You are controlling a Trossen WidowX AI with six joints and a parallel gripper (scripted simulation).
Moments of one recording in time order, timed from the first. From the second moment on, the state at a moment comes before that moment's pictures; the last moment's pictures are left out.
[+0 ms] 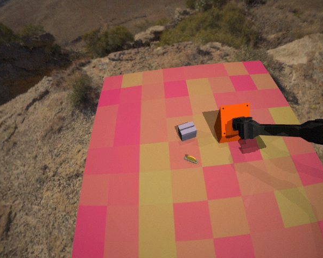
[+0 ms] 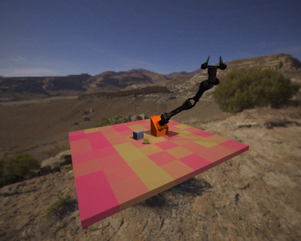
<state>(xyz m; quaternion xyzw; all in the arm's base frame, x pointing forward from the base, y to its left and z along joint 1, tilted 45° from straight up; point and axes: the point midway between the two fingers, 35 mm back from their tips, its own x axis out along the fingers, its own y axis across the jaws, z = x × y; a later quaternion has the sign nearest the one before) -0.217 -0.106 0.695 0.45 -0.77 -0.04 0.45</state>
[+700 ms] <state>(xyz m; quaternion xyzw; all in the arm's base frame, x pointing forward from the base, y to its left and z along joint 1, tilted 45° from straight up) -0.048 -0.085 0.722 0.34 -0.65 -0.10 0.67</state>
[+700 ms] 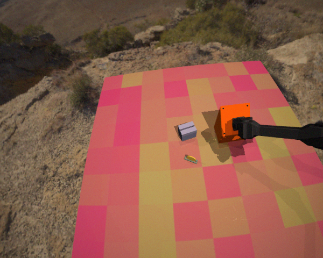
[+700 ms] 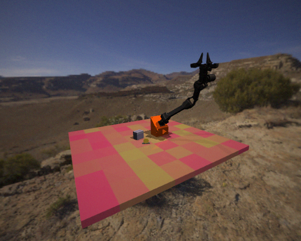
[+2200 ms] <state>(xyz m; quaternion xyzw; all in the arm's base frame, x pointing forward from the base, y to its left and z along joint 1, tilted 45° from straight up) 0.371 -0.021 0.248 0.23 0.37 0.01 0.90</state>
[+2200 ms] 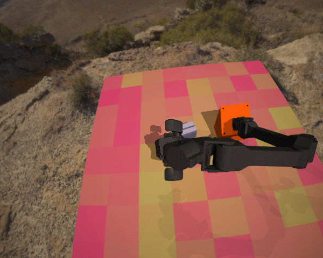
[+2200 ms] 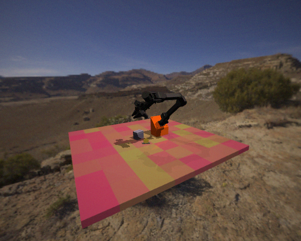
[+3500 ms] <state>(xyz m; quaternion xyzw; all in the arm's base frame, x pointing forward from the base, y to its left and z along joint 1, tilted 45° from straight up) 0.263 0.088 0.059 0.44 0.69 0.08 0.57</state>
